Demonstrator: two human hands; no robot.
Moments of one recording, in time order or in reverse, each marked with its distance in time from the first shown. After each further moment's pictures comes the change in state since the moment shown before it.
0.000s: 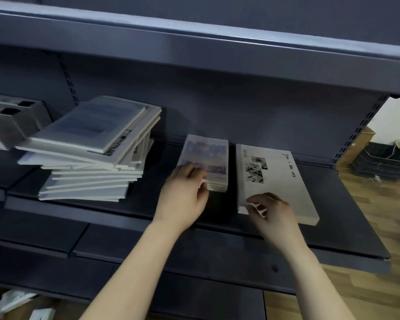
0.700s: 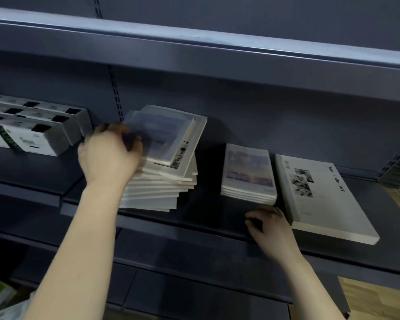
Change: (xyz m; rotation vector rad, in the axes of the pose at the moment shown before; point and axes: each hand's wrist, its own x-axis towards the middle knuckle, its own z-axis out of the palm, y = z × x) left_hand 0.025 -0.165 -0.153 0.345 0.247 -0.508; right_hand 0.016 -0.068 0.094 -0.160 -0.080 -0.029
